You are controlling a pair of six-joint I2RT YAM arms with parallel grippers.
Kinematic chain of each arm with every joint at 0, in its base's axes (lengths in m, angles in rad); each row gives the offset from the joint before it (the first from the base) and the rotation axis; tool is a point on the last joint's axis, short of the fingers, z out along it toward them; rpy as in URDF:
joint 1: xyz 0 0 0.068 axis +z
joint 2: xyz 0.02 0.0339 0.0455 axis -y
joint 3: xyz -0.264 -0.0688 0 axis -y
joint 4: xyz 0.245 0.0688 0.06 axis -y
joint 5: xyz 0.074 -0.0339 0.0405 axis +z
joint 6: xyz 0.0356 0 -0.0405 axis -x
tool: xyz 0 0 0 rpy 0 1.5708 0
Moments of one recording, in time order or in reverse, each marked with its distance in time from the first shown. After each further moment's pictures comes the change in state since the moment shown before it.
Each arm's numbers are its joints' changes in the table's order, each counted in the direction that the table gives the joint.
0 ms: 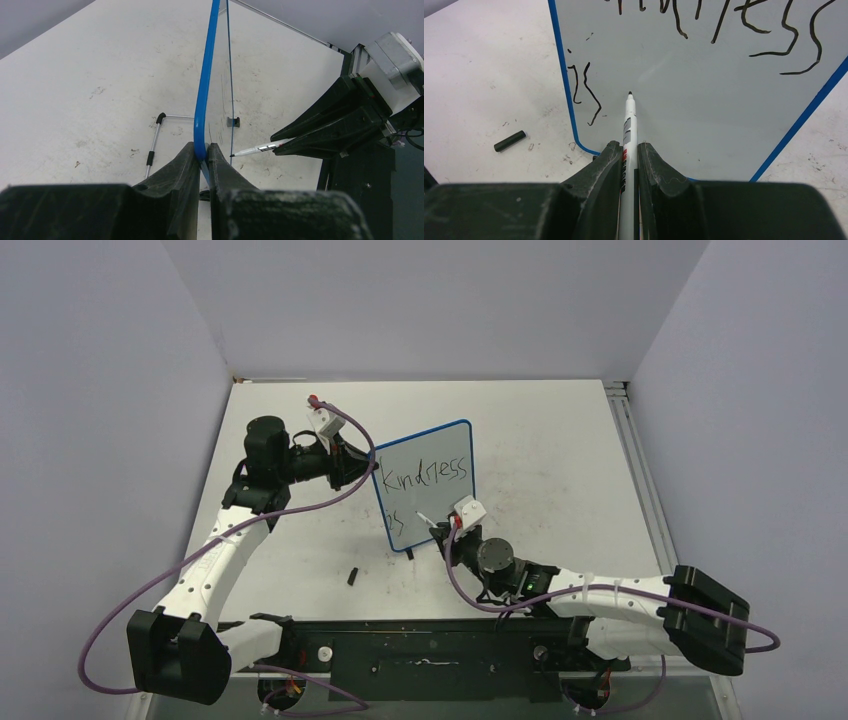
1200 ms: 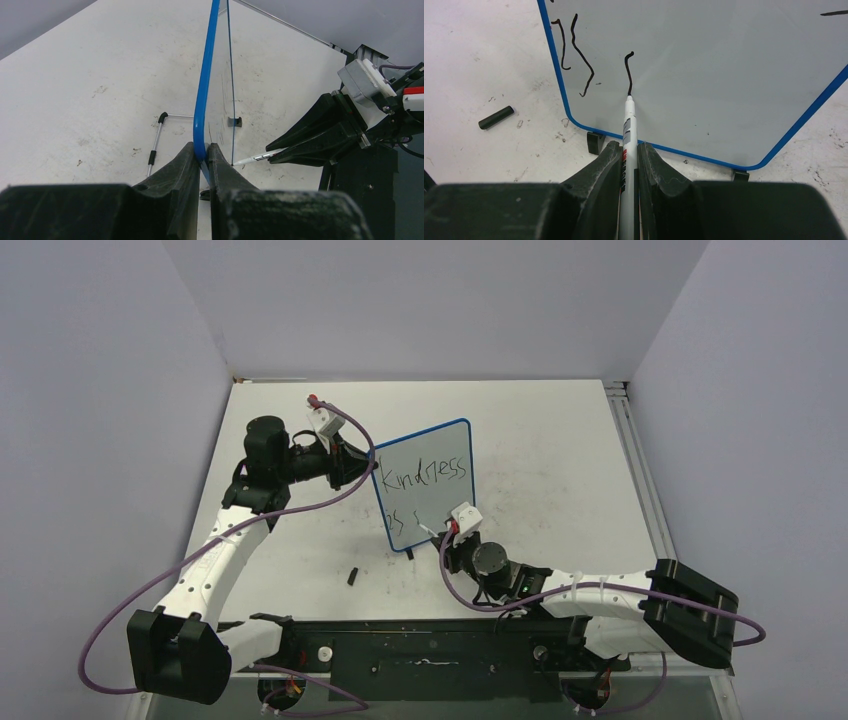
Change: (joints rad) left arm 0.002 -0.001 0.000 0.000 0.008 -0.001; right arm -0.010 -0.077 -0.047 0.037 0.018 -0.046
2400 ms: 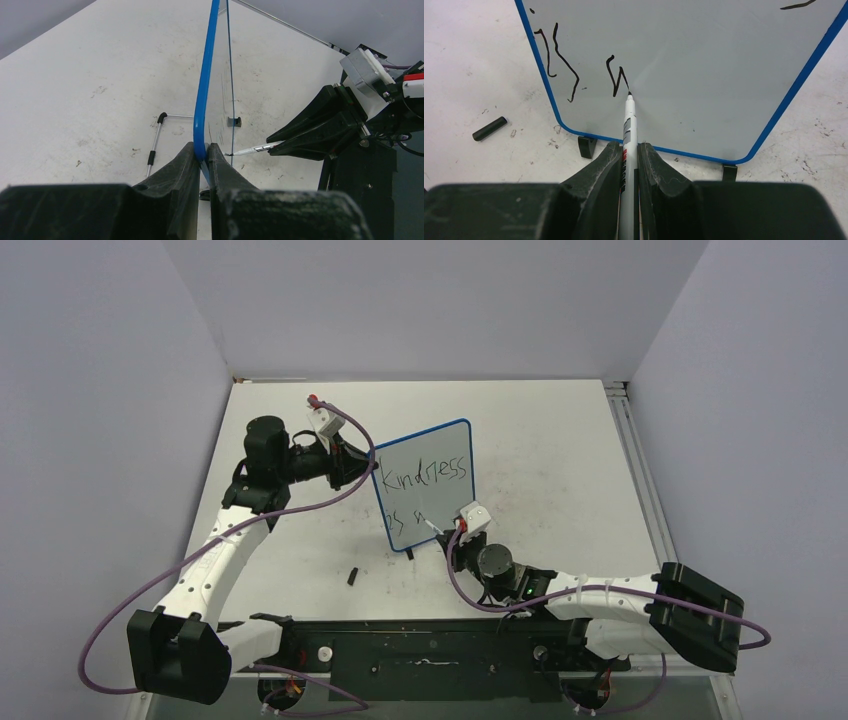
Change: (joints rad) left arm 0.000 0.000 0.000 0.000 -0.004 0.000; right arm -0.003 0.034 -0.029 0.017 -0.051 -0.031
